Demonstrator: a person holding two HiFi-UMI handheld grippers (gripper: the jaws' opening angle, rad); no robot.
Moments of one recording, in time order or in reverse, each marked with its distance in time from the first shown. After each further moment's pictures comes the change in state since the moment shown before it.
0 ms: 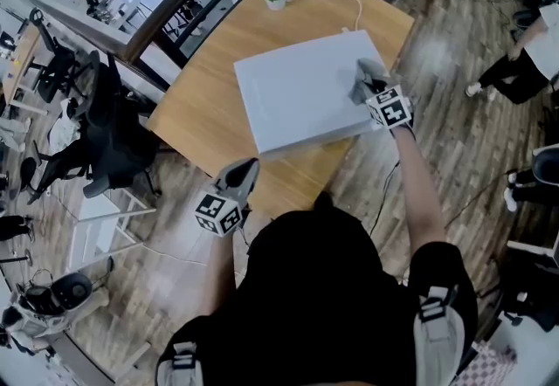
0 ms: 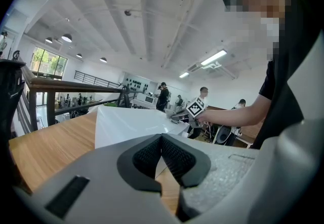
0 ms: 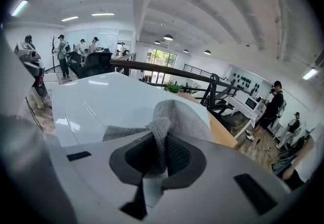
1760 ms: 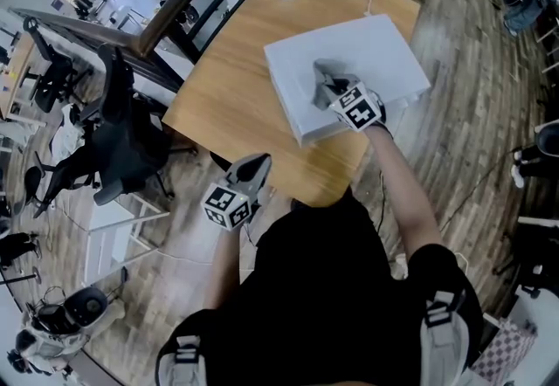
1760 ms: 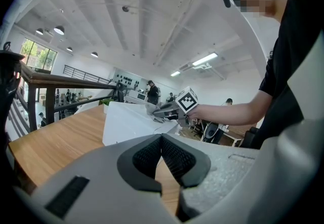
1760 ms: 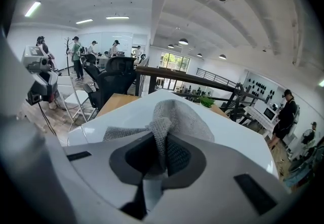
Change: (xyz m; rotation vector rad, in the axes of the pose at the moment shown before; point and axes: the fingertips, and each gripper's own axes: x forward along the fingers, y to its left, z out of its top) left arm -0.080 0.058 -0.022 0.008 0.032 -0.134; right arm 0.035 0.223 0.101 -0.067 -0.033 0.133
